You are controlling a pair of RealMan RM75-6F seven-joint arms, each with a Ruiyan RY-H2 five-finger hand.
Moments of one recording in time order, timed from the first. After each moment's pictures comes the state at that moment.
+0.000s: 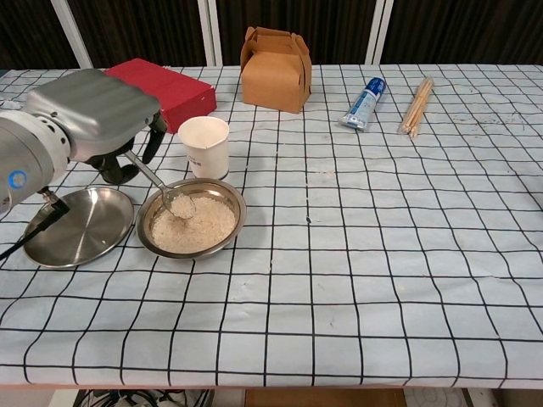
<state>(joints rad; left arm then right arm) -0.81 -1.64 -0.07 -1.80 0.84 1.47 1.19 0.05 -1.06 0.09 -1.69 -1.44 1.43 0.36</state>
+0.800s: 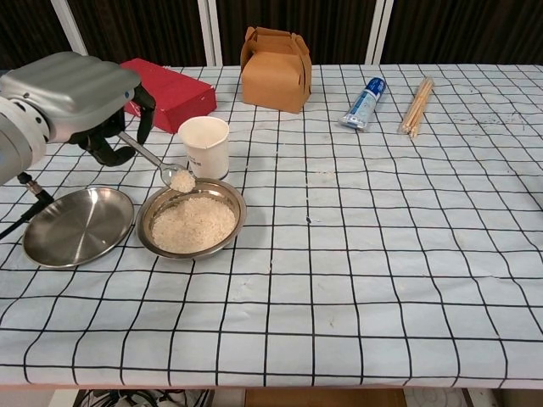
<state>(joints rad) -0.74 -1.61 -0.12 -1.76 0.95 1.41 1.01 0.05 -1.06 0.09 -1.69 -1.44 1.44 0.35</state>
